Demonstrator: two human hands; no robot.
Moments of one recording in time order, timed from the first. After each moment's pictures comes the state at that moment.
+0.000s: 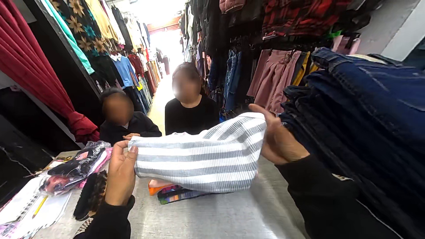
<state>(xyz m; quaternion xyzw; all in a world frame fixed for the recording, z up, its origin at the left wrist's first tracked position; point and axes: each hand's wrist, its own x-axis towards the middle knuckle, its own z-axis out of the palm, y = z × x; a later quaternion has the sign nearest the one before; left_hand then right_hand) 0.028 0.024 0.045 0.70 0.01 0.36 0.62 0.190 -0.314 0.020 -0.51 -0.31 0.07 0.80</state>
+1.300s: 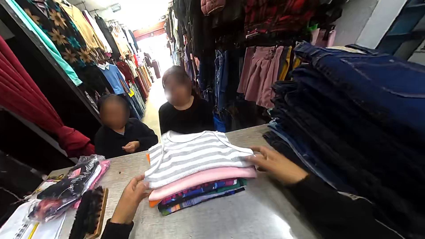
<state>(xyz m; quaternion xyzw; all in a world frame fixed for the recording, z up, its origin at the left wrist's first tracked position) 0.034 0.066 -0.030 0.74 0.14 0.09 0.65 0.163 -0.332 -0.025 -0.82 -0.06 0.10 0.56</state>
